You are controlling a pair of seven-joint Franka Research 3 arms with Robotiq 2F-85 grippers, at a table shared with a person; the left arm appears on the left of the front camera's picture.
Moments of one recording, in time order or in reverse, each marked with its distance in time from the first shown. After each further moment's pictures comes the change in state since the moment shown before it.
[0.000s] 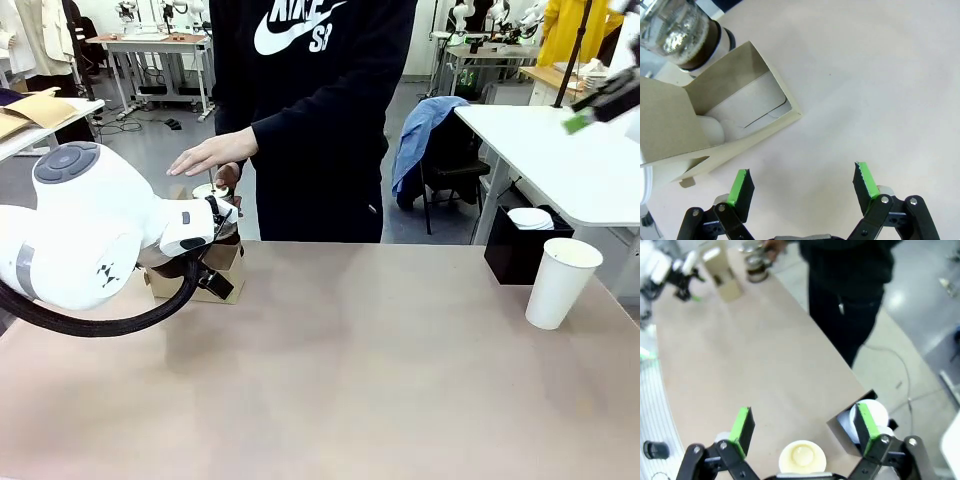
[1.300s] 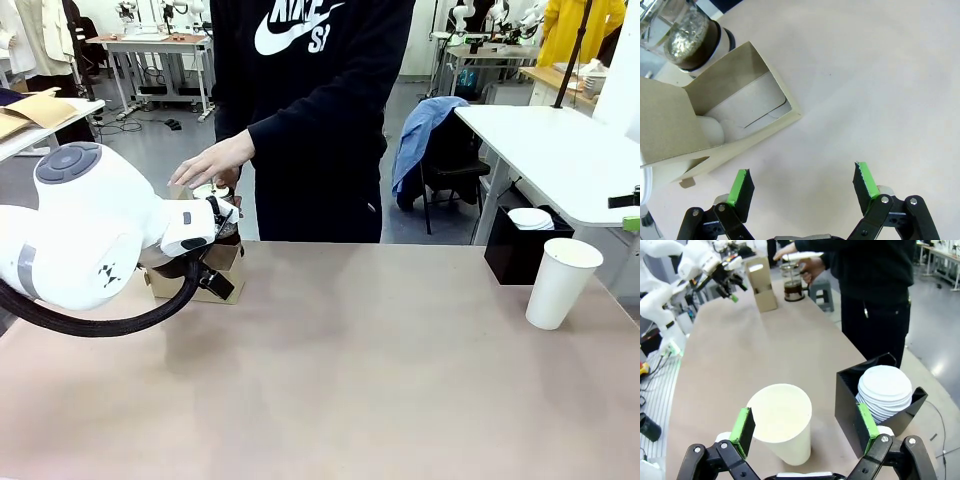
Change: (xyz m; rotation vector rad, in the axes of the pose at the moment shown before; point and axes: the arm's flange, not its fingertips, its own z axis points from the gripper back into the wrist) left arm 0.000 0.000 0.000 0.000 0.000 0.000; right arm -0.223 -0.078 -0.038 0.230 -0.350 0.004
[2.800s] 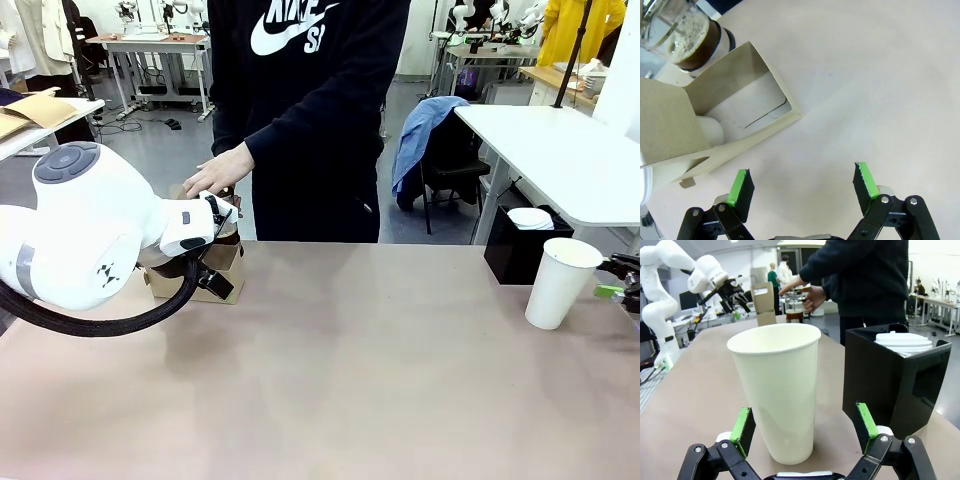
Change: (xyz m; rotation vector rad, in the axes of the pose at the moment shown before) left arm 0.000 0.000 0.000 0.000 0.000 0.000; right arm -0.167 0.001 -0.047 -0.004 -0.321 0.051
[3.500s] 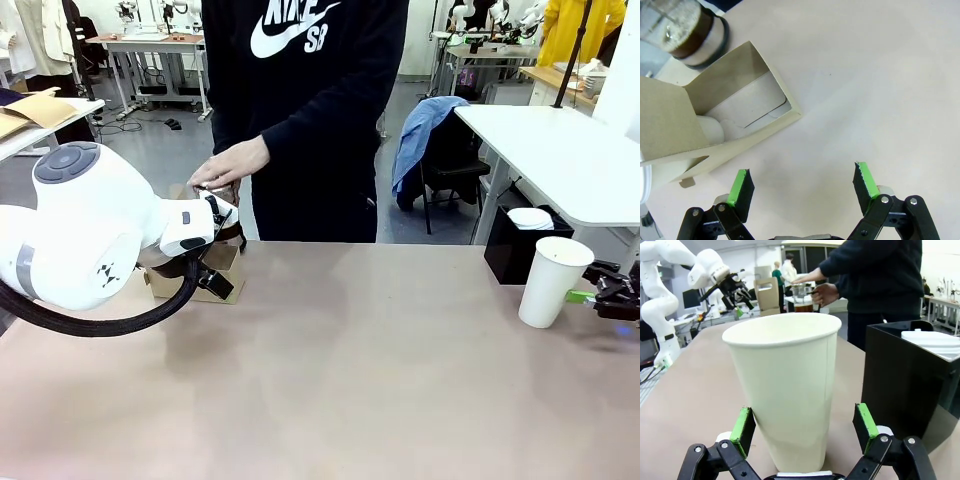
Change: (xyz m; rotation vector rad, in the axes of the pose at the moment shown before) left arm 0.000 0.000 0.000 0.000 0.000 0.000; right arm -0.014 0.007 -0.044 0.035 -0.002 -0.005
